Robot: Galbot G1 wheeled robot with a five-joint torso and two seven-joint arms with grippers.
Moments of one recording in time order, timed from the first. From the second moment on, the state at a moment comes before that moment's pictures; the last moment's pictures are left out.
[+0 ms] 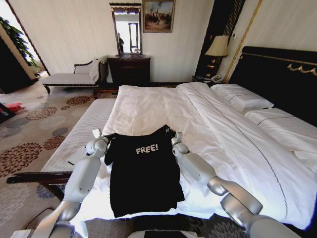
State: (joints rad) left arm 0.68 -1.16 -0.40 -1.43 -0.91 0.60 -0.40; right arm -0.38 1.28 -0.21 0.93 0.79 0.16 0.22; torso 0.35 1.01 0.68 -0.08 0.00
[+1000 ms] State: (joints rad) left arm 0.86 -1.03 -0.29 -1.75 -1.00 0.72 -0.45; right arm -0.53 1.07 -0.06 1.23 0.86 0.14 0.28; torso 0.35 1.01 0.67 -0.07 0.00
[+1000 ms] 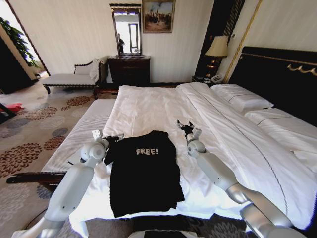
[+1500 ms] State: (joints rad) left arm 0.69 -1.11 -0.13 -1.53 -0.91 0.70 -0.44; right arm -0.55 1.07 -0.04 1.24 0.86 0.13 0.30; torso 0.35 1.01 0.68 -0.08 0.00
